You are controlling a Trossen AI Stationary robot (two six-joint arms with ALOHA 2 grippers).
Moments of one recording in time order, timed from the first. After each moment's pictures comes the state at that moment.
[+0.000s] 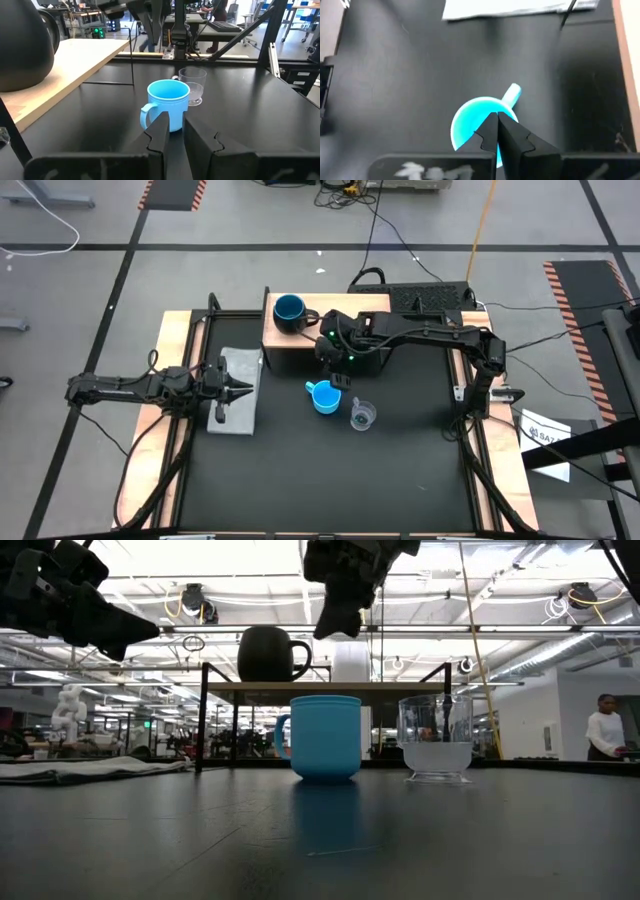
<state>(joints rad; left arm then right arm) -0.03 0.18 0.12 -0.06 -0.09 -0.02 -0.23 1.83 1.69 -0.86 -0.32 -0.09</state>
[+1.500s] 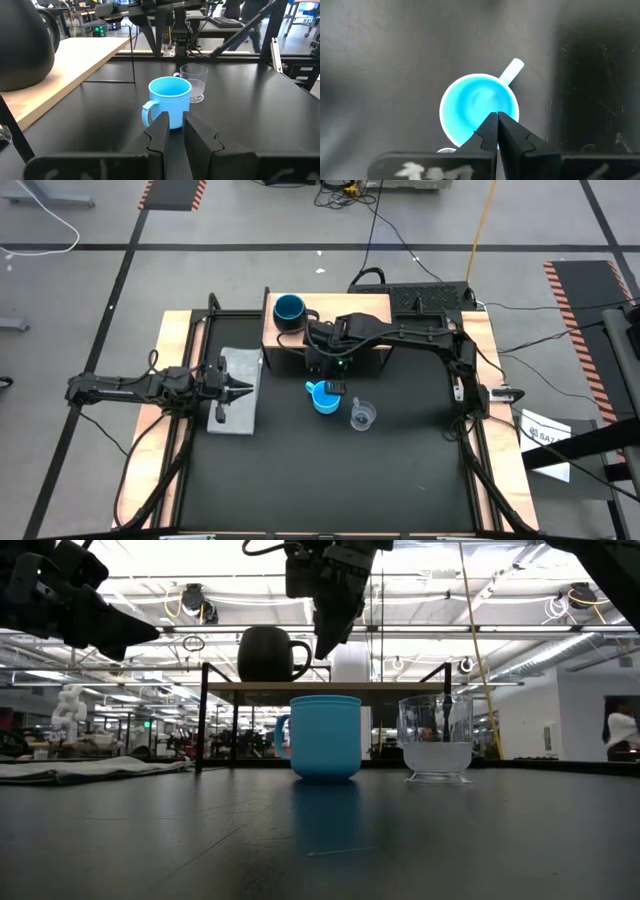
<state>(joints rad) -0.03 0.18 0.12 -0.08 -0.10 0.00 -0.19 2.05 1.99 -1.18 -0.24 -0.19</state>
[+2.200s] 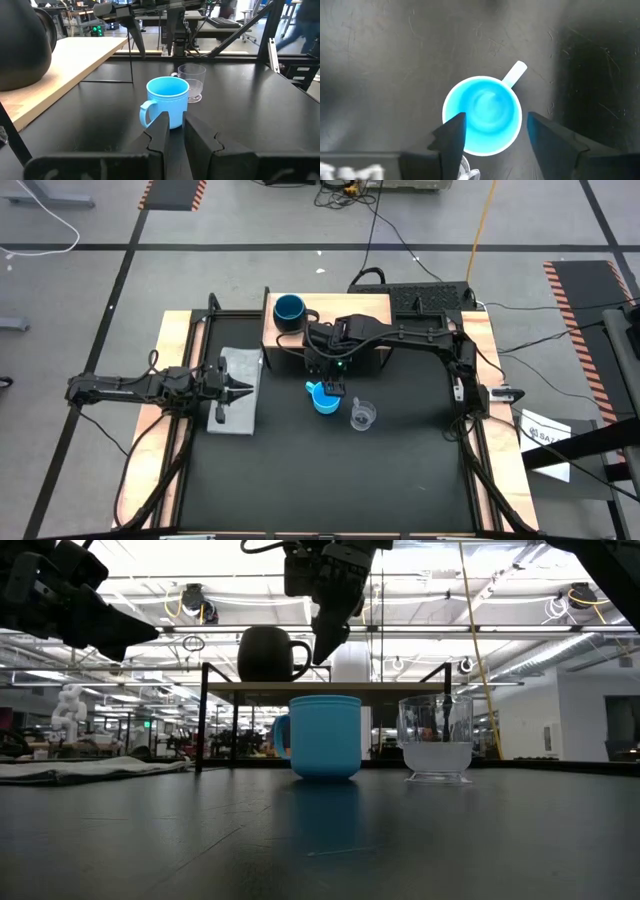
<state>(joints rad) -0.03 0.18 0.12 -0.08 -0.09 -0.01 -0.18 2.05 1.99 -1.18 -0.24 -0.19</state>
